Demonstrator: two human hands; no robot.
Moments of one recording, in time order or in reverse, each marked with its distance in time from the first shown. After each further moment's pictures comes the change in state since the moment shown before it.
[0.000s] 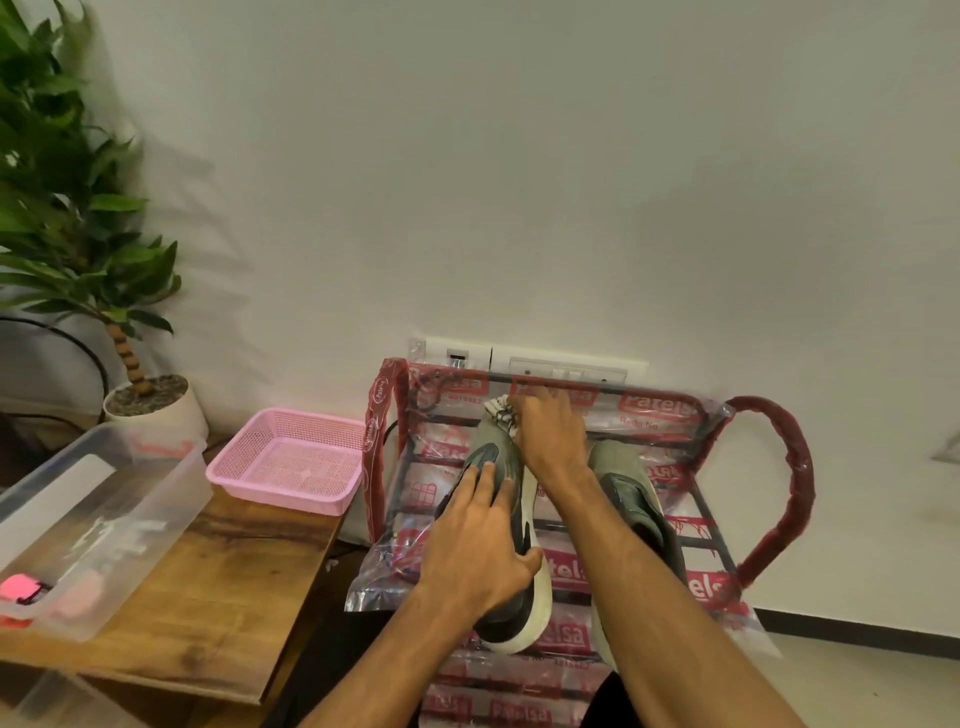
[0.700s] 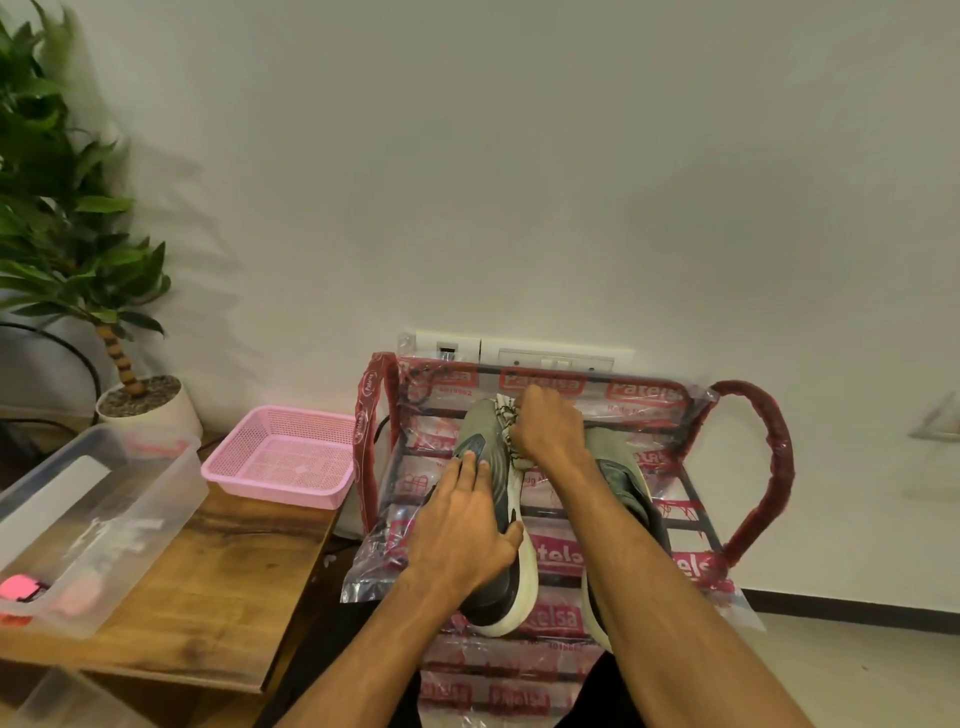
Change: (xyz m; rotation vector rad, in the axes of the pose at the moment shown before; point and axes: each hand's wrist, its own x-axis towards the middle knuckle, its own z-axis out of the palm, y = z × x) left_hand -0.001 0.000 -0.004 -0.010 -0.019 -0.071; right_hand -0.006 0.003 -0.017 0.148 -0.144 0.132
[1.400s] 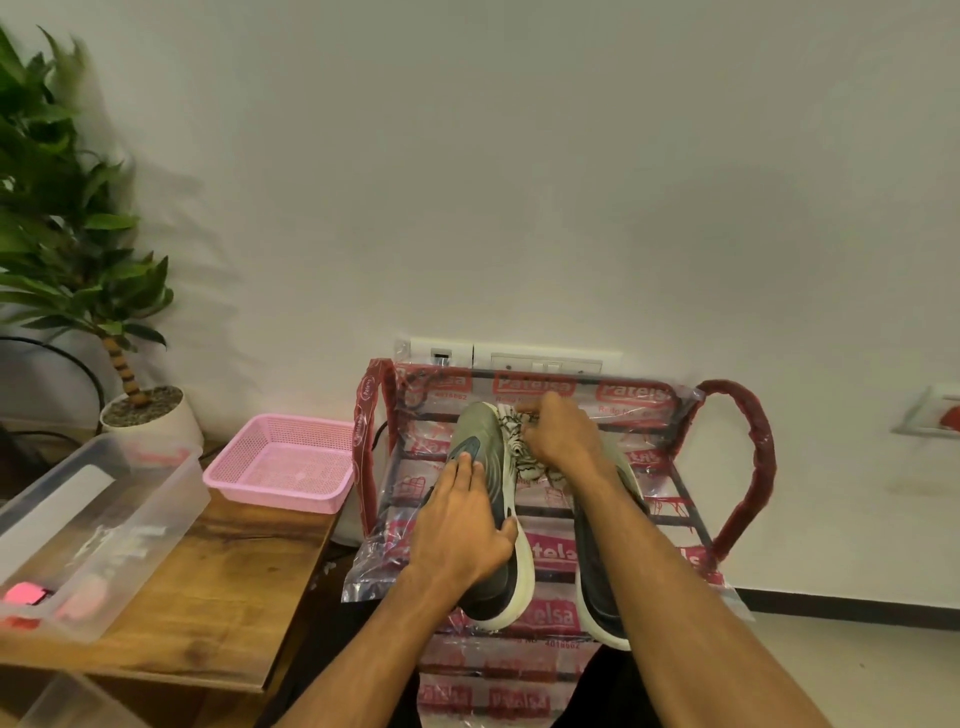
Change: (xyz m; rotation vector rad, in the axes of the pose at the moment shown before) left_hand -0.001 0.005 -0.001 -0.002 -0.030 -0.025; right_hand -0.019 0.022 -0.016 0.175 -0.061 0.068
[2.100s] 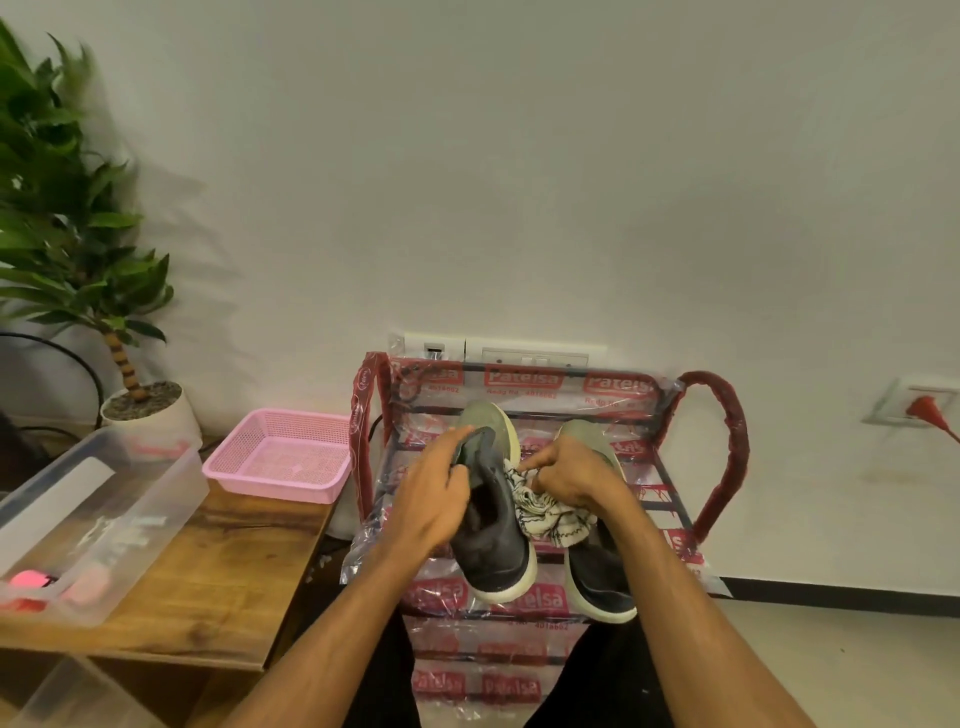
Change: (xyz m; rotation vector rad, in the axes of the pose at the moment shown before) left_hand -0.012 -0.009 -0.027 -0.577 0.138 -0.046; right_hand -0.062 0.023 -0.023 0.242 -0.328 0.113
